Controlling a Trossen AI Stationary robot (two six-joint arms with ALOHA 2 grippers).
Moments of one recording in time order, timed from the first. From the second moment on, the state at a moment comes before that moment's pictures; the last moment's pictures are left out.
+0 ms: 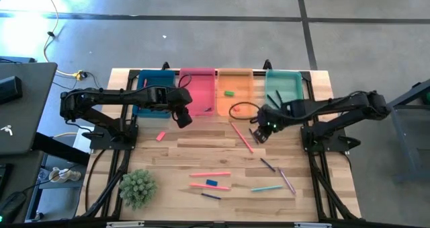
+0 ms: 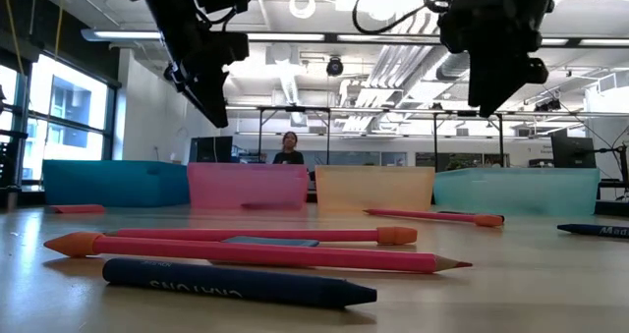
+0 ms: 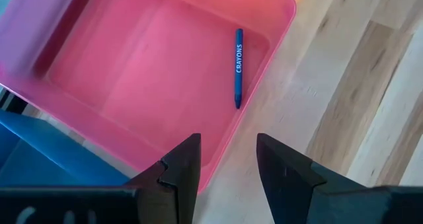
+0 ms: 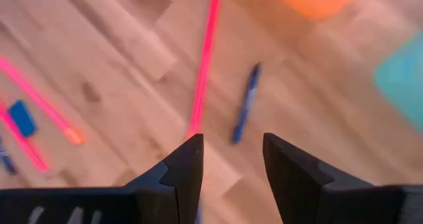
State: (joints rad) left arm 0.34 1.36 0.97 -0.71 -0.25 -0.17; right arm 0.07 1.25 0.96 -0.89 0.09 0.87
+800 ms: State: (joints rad) left arm 0.34 1.36 0.97 -0.70 -0.25 -0.12; right arm 0.38 1.57 1.16 -1.06 0.09 1.15
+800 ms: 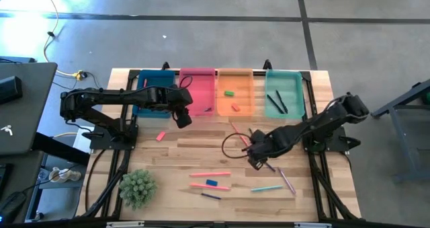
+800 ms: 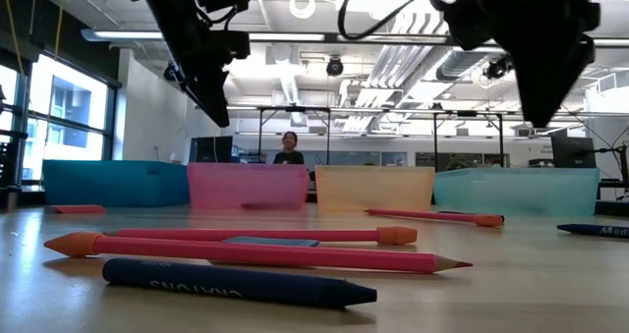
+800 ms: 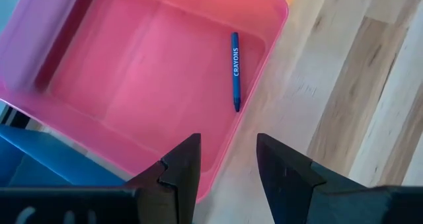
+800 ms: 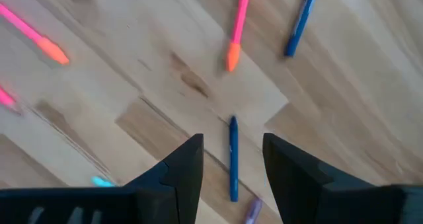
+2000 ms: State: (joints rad) left arm 0.34 1.36 0.97 -0.70 -0.22 -0.18; right arm 0.43 1.79 1.13 -1.01 0.01 1.07
